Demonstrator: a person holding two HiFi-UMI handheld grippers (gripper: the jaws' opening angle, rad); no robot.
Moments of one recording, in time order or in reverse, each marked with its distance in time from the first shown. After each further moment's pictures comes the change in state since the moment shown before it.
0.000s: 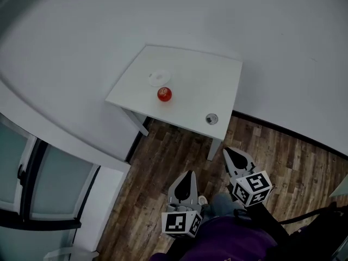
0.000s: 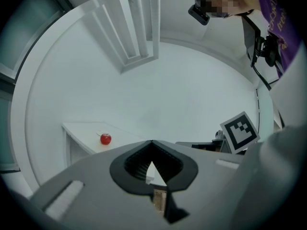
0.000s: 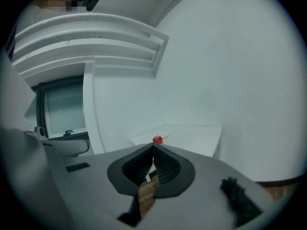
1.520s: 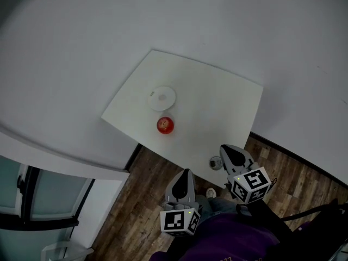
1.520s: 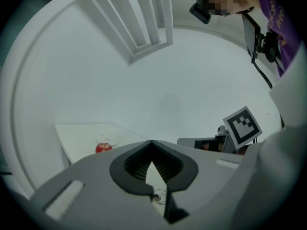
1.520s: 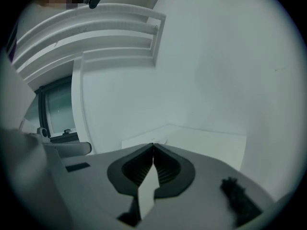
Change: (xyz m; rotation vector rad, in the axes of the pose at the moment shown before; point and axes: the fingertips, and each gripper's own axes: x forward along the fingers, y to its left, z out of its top) left arm 0.217 0.074 0.023 -0.015 0.020 0.173; right arm 0.206 -0.119 0.057 -0.027 0.077 0.158
